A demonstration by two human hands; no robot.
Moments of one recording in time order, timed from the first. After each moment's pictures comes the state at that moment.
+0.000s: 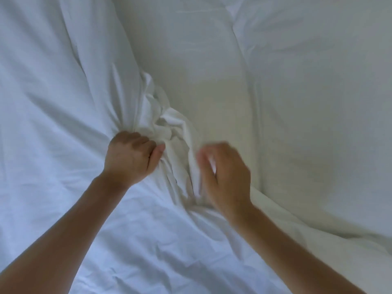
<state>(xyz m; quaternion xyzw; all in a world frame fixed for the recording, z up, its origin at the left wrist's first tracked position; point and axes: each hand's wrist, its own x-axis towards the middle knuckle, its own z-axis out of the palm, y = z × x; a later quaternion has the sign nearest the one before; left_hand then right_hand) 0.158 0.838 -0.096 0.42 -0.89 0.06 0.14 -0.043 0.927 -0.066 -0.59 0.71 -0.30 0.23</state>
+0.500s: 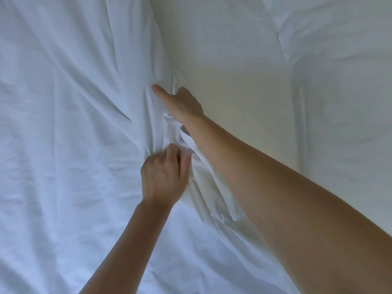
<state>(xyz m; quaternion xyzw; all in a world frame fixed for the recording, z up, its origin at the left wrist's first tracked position) 0.188 0.895 -0.090 0.64 -0.75 -0.03 0.18 0.107 0.761 -0.063 -0.44 0.68 -0.16 0.56</state>
